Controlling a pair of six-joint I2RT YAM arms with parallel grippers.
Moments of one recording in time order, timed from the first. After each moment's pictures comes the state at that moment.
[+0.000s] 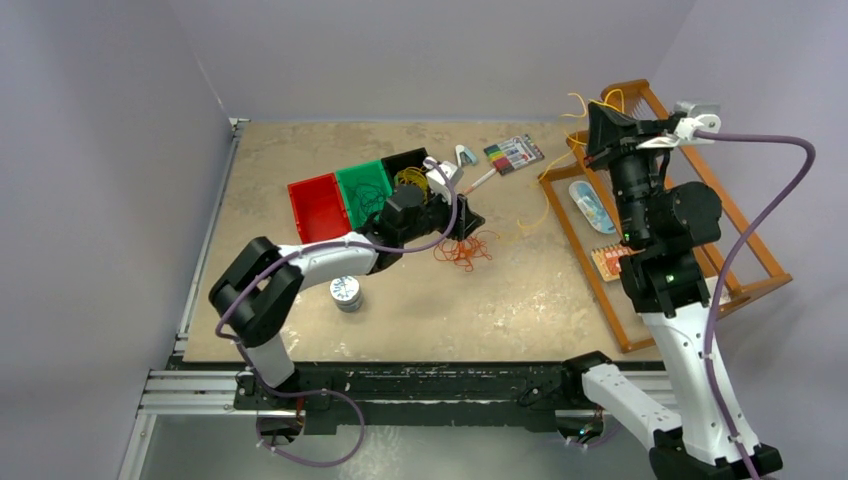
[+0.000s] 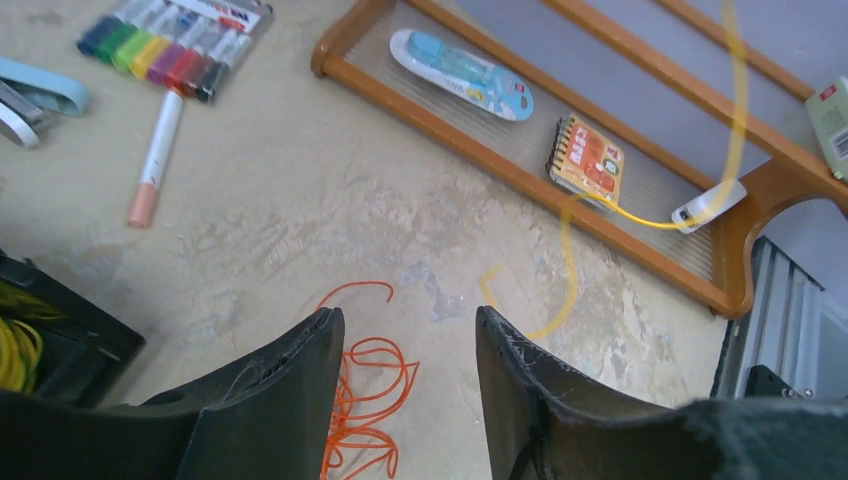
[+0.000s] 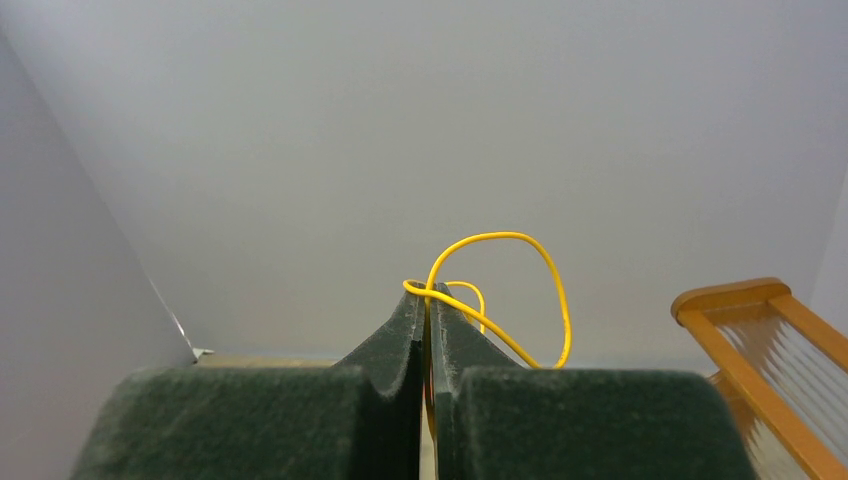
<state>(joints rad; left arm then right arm) -0.77 1.76 1.05 0.52 0.22 -0.33 0.27 0.86 1.24 0.02 0.14 0.17</state>
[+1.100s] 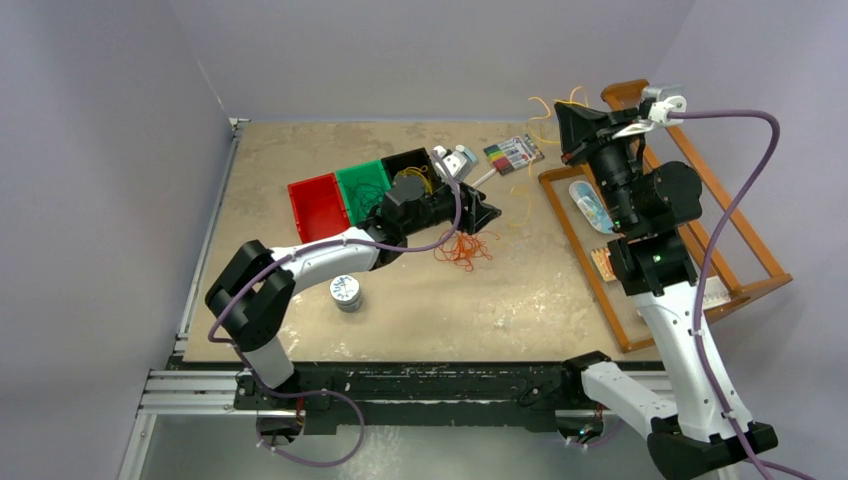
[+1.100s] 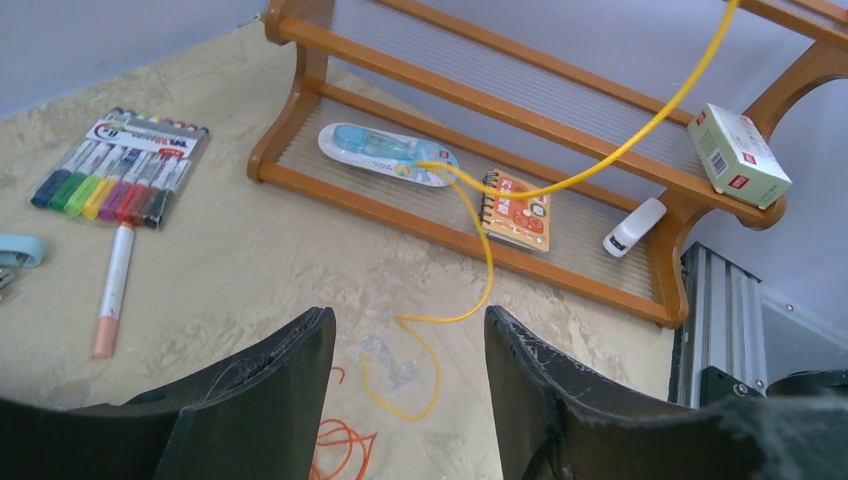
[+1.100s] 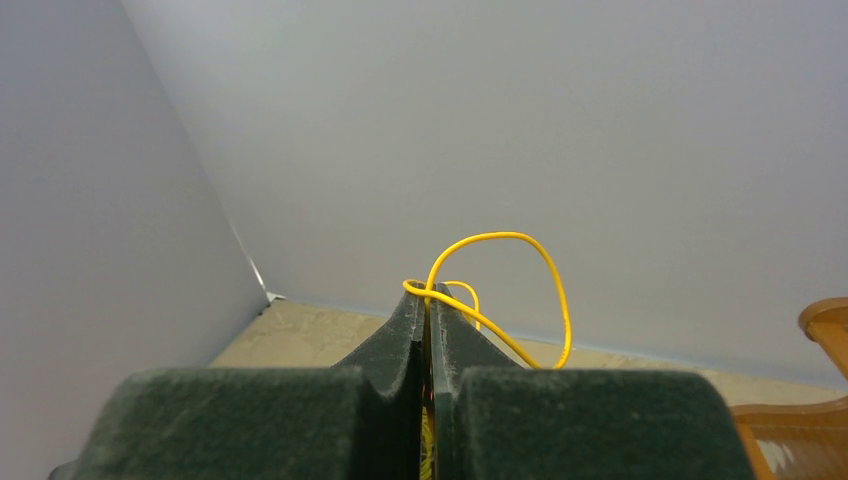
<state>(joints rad) -0.79 1.70 1.11 0.56 0.30 -0.27 0.27 0.94 1.25 0.04 -0.04 0.24</state>
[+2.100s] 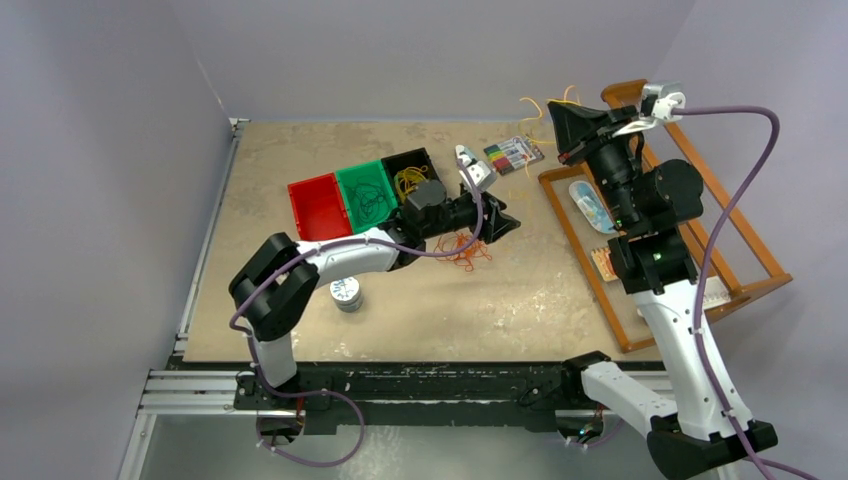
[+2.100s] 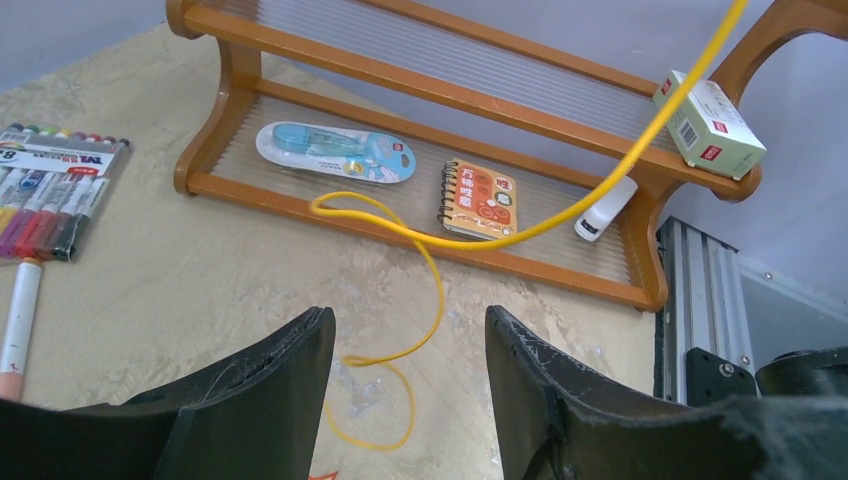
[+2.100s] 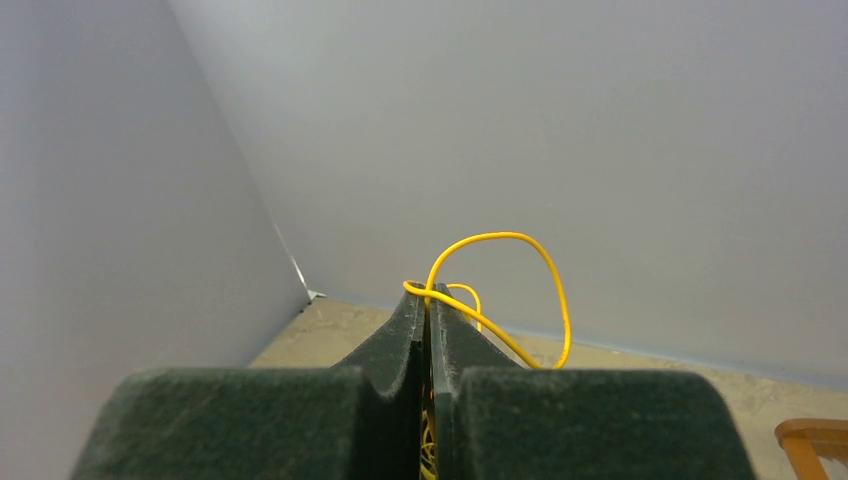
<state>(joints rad) -0.85 1.82 1.20 0.60 0.34 -0.25 0.27 0.96 1.26 0.04 -0.10 0.31</state>
